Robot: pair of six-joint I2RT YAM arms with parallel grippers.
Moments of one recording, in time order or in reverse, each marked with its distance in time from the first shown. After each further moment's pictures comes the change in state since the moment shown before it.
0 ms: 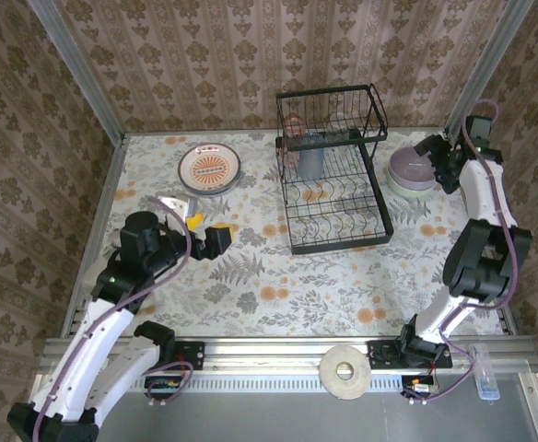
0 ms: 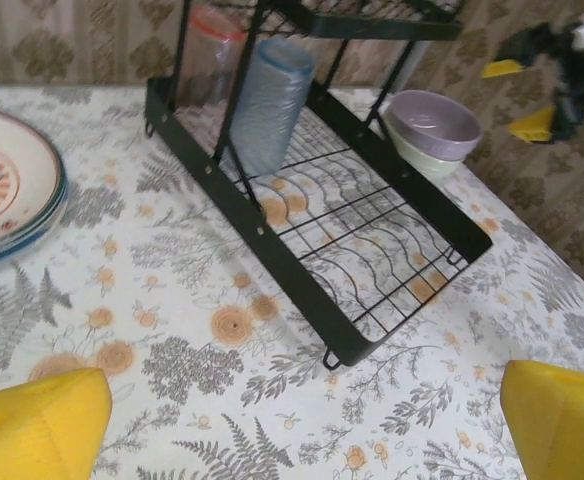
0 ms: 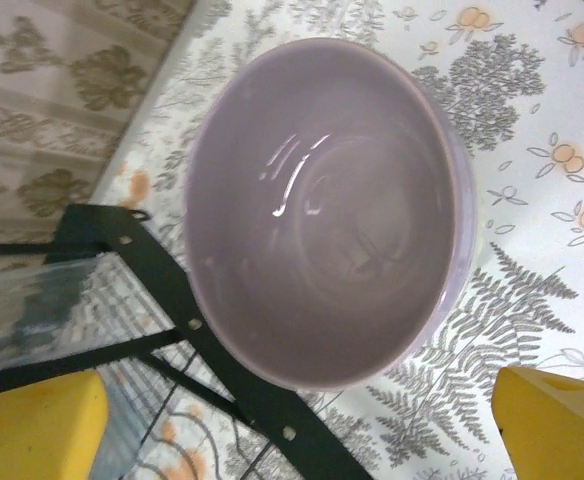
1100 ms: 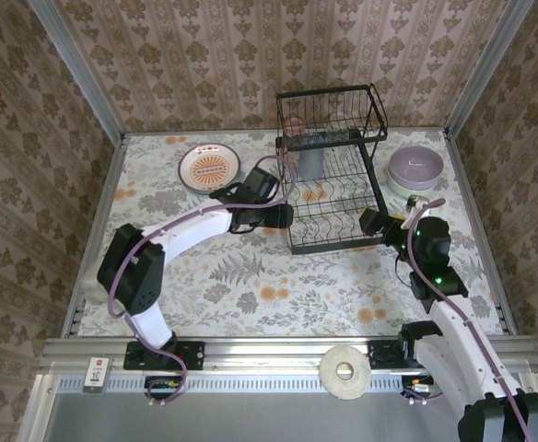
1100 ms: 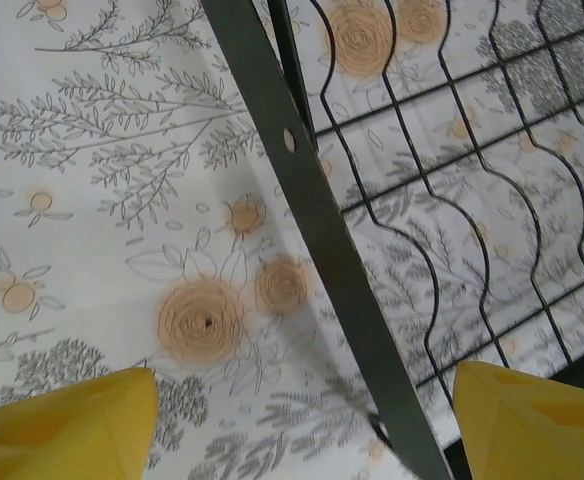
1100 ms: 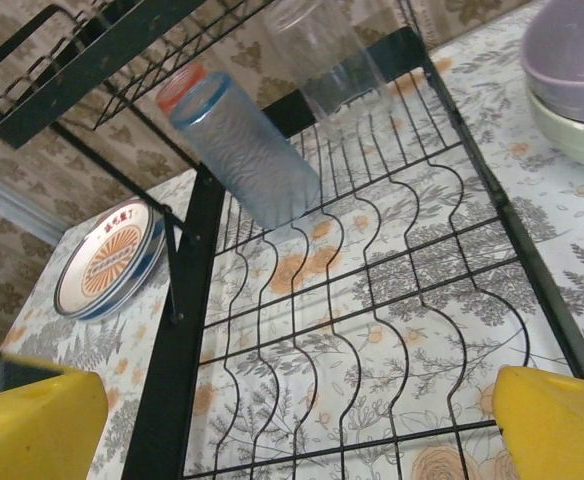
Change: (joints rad) left arm -0.332 1.040 0.540 -0.069 -0.347 -0.196; right arm 0.412 -0.990 -1.031 0.597 -0.001 -0.188
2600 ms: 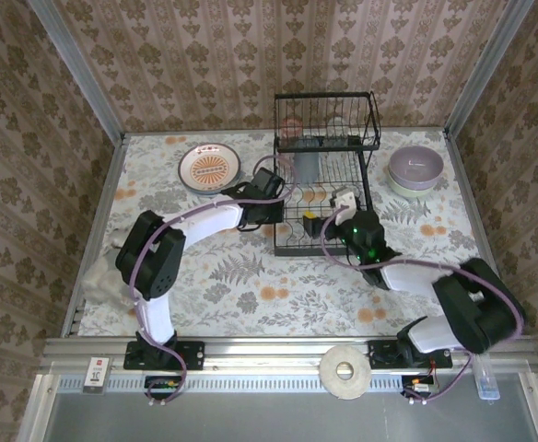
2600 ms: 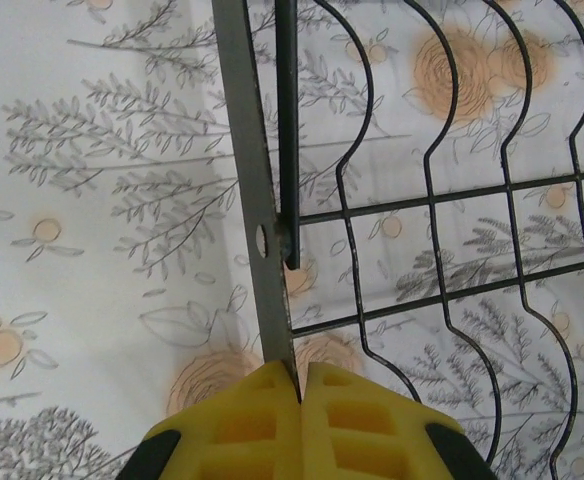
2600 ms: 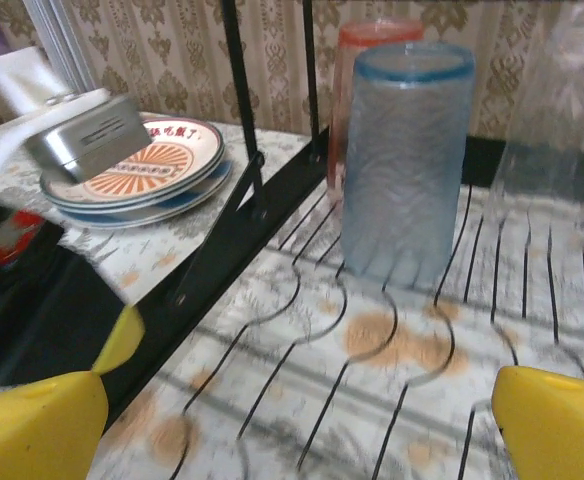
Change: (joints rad) left arm 0.016 0.109 0.005 0.071 -0.055 -0.095; right arm 0.399 0.750 0.035 0.837 0.242 -0.444
